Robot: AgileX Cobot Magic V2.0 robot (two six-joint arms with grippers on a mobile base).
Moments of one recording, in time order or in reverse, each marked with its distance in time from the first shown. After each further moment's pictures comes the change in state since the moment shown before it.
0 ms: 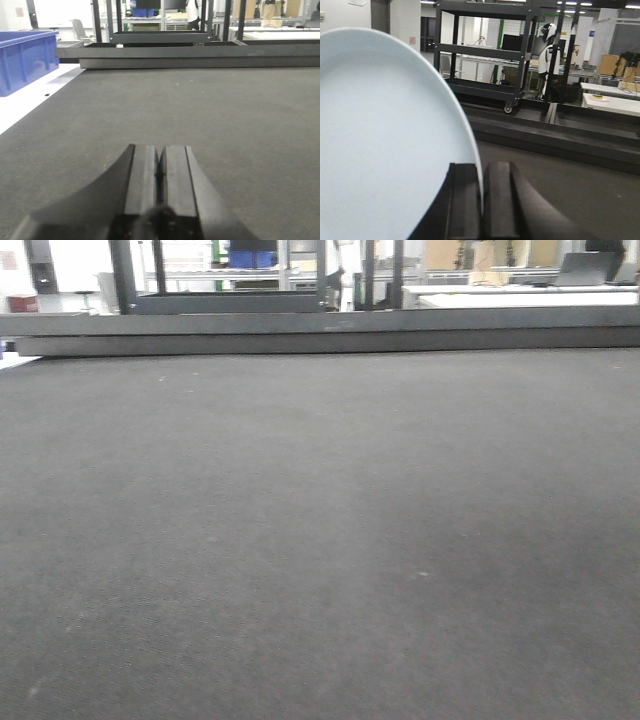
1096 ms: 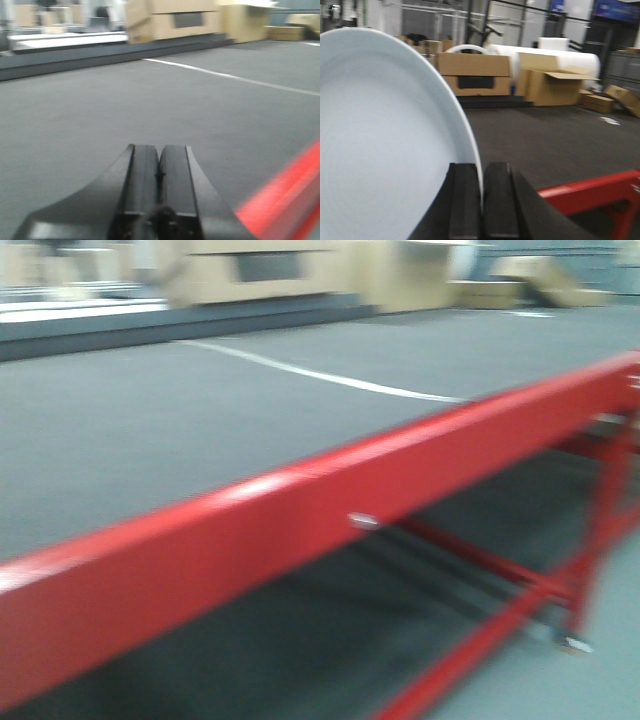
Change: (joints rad) left arm 0.000 0.000 0.000 0.000 -0.002 0.000; right arm 0.000 -0.006 0.002 -0.002 0.008 0.000
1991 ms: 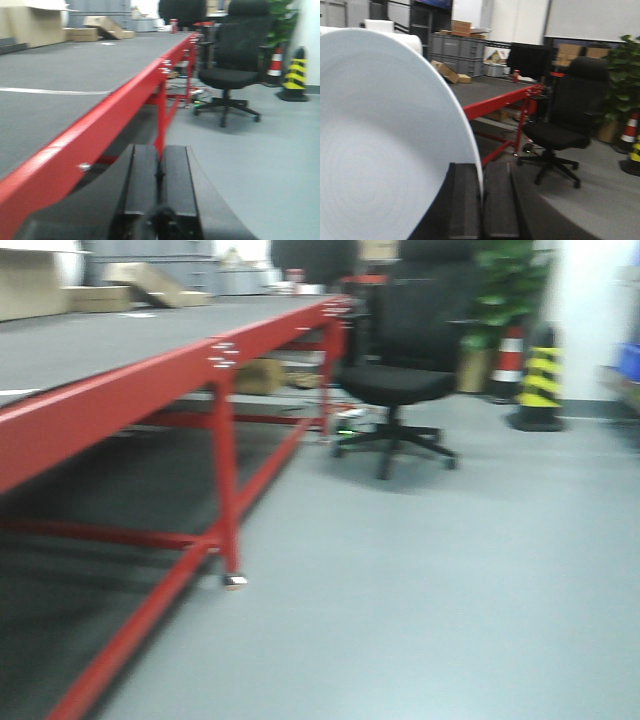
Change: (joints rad) left arm 0.000 0.000 0.000 0.000 0.000 0.000; right arm 0.000 0.000 0.000 0.000 0.000 0.000
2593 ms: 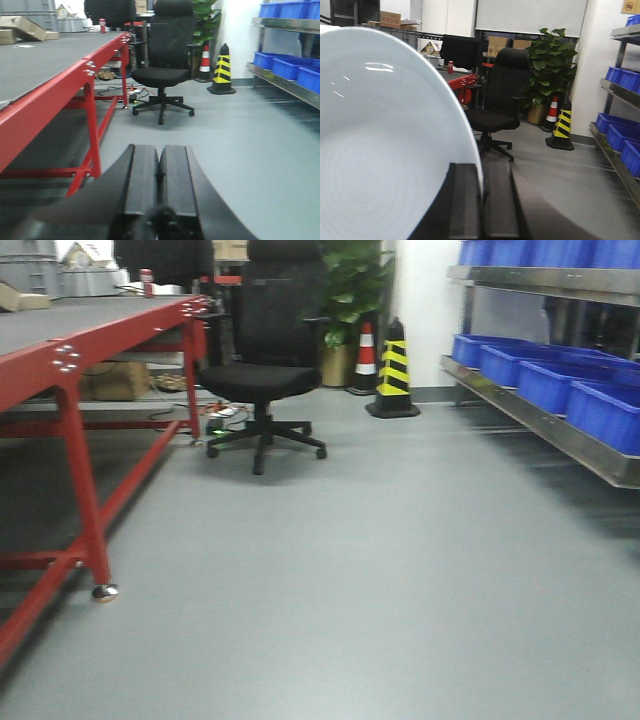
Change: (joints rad) left arm 0.000 0.000 0.000 0.000 0.000 0.000; right arm 0.000 0.000 0.000 0.000 0.000 0.000
